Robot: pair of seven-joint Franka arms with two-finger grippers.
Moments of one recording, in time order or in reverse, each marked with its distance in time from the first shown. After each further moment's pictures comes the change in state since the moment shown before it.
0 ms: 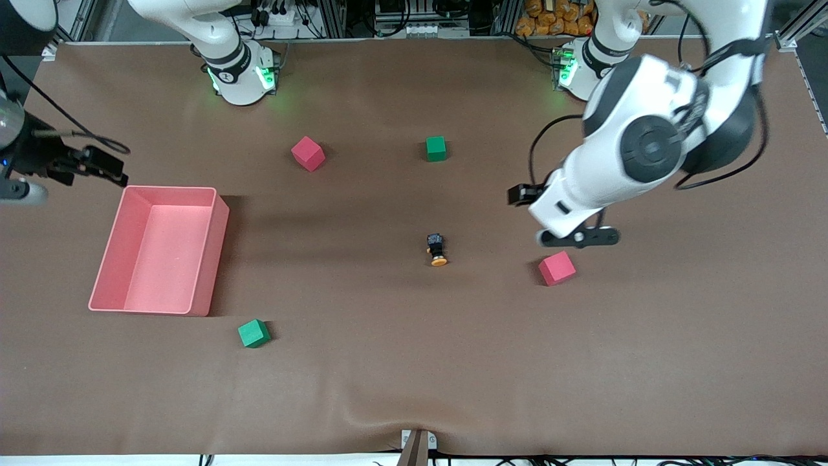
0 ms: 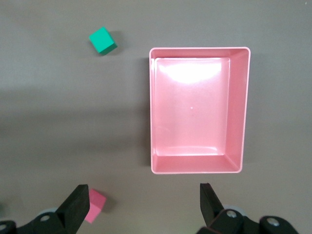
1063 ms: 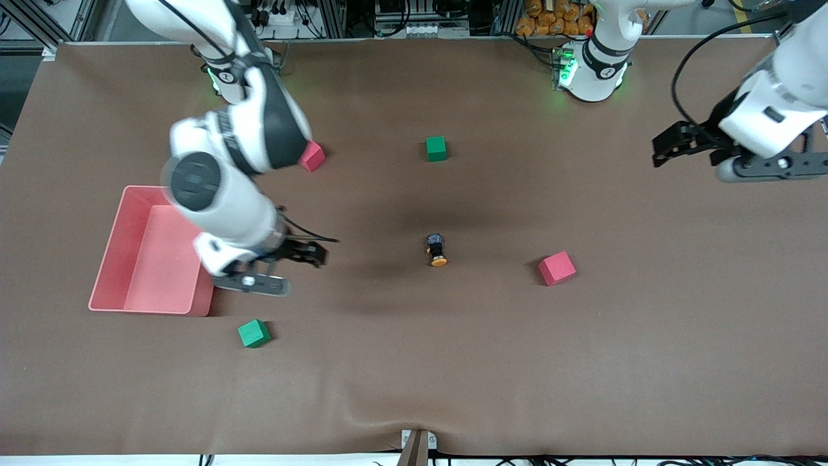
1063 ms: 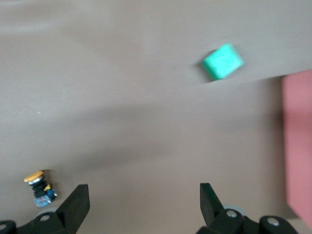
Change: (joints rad) left arm 0.276 -0.369 0.004 -0.148 0.086 -0.094 0.272; right arm 0.551 0.441 -0.284 0.168 0.238 0.301 0.388
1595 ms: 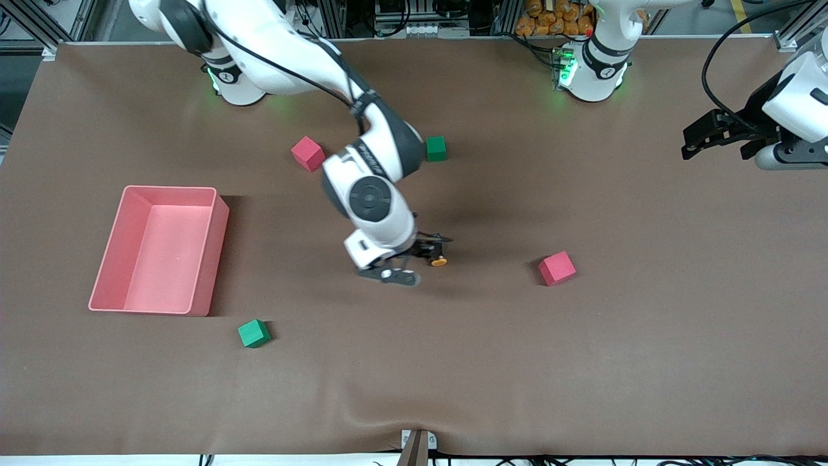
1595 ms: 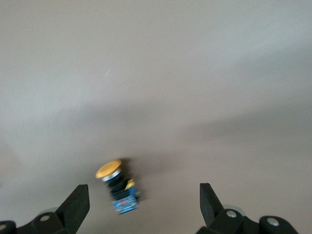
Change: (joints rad) left arm 0.079 -0.047 0.013 -0.001 0.004 -0.014 0.110; right arm 0.027 0.369 0.258 0.326 0.001 0.092 0.390
